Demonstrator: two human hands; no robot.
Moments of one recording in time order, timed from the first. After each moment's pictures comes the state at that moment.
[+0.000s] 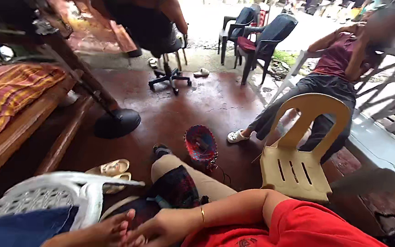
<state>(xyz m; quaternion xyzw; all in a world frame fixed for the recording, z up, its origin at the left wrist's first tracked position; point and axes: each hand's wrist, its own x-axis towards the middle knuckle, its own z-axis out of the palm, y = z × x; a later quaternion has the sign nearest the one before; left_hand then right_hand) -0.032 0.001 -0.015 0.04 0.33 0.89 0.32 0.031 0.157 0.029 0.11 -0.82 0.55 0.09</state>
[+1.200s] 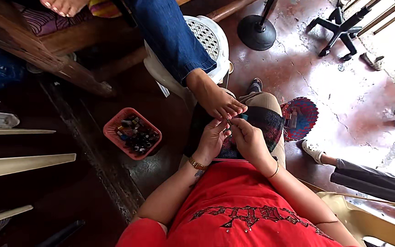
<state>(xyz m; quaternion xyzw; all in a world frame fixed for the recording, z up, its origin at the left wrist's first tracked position) -0.005 0.015 -0.004 -0.15 0.39 0.88 0.23 0.033 0.146 0.048 0.05 -0.88 0.46 0.05</state>
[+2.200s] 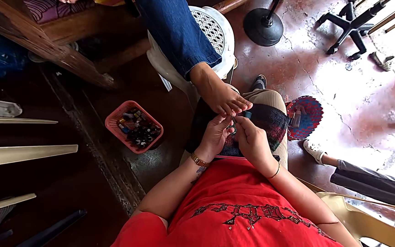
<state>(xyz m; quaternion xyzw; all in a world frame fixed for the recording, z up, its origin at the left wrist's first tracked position) -0.004 0.015 -0.001 -0.13 0.39 0.88 0.23 0.038 0.142 0.045 0.05 -0.91 0.42 0.07</state>
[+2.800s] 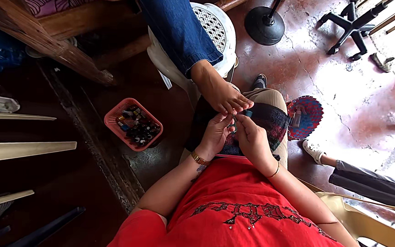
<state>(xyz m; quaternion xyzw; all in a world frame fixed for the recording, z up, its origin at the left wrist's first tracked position) -0.003 0.015 -0.001 -0.13 0.40 0.88 0.24 0.039 0.141 0.044 0.04 -0.90 0.42 0.07</state>
